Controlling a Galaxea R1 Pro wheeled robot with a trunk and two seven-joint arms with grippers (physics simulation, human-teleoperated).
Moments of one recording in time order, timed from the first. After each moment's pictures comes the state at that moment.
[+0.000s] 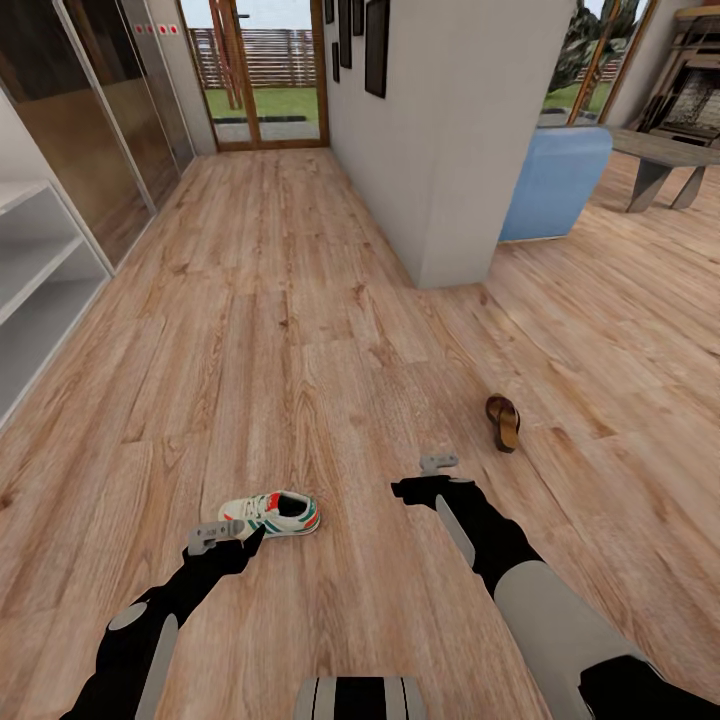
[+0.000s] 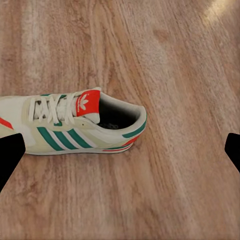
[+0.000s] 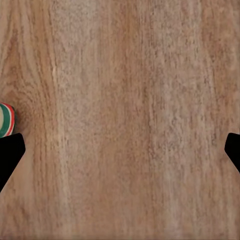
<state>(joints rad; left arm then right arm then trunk) -0.21 -0.08 0.24 -1.39 0.03 0.35 -0.34 -0.81 0.09 0.20 -0.67 -0.15 0.48 0.00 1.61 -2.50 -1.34</state>
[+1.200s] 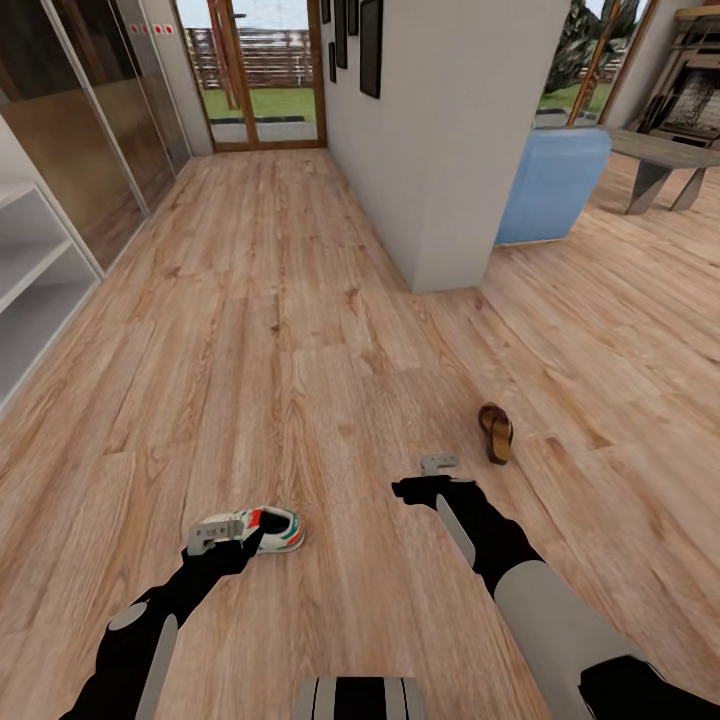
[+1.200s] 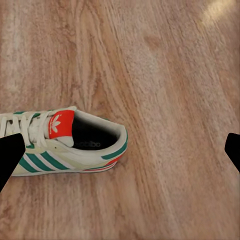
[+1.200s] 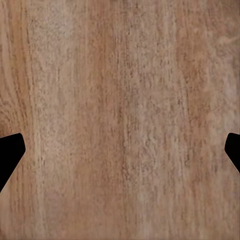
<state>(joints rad) -0.21 -0.08 0.24 -1.39 0.02 0.35 -0.34 -0.81 0.09 0.20 -0.67 -0.15 0.48 -0.01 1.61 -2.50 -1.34</state>
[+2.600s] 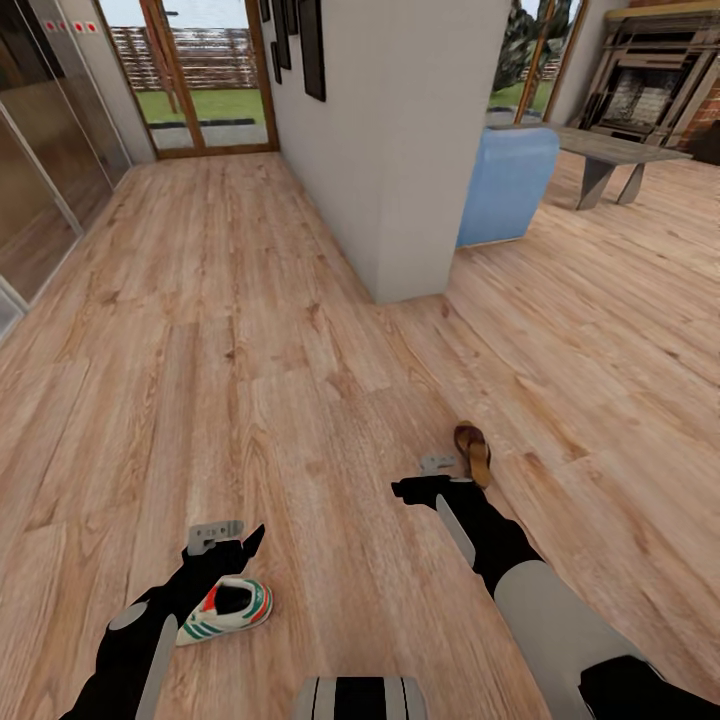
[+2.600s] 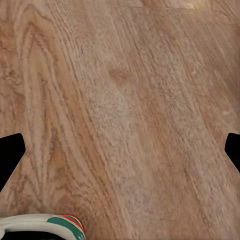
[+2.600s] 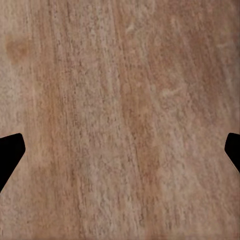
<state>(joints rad) -0.21 -0.08 0.24 -1.39 0.02 0.35 -0.34 -0.81 0.09 0.20 -0.67 -0.15 0.48 0.00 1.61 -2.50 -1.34</state>
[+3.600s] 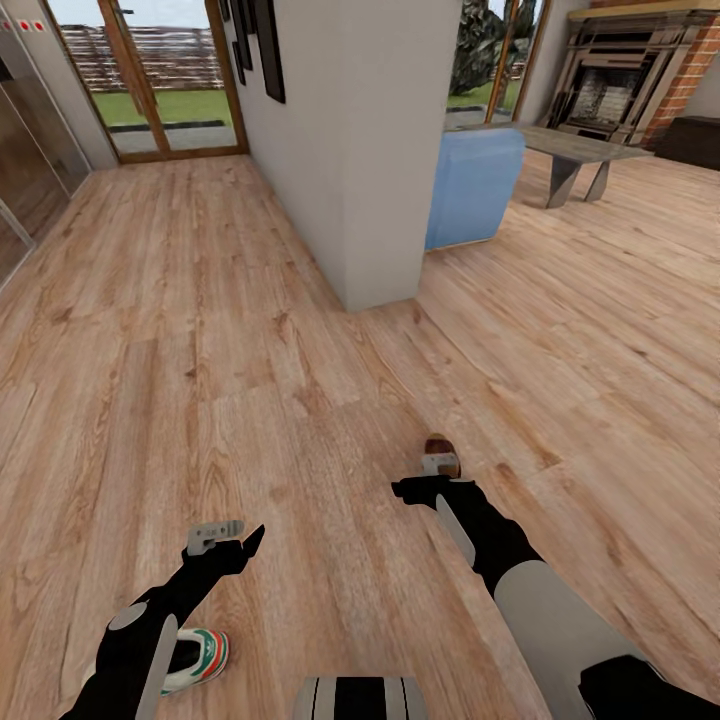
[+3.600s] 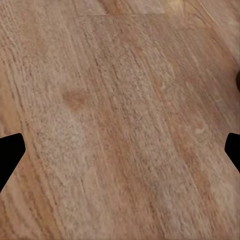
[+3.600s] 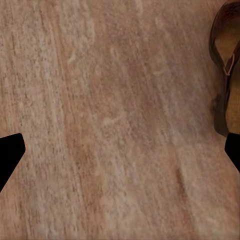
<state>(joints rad) -0.21 -0.08 0.24 -1.39 0.02 0.35 -0.34 -0.81 0.09 0.20 -0.67 -0.15 0.48 0.00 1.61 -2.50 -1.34</state>
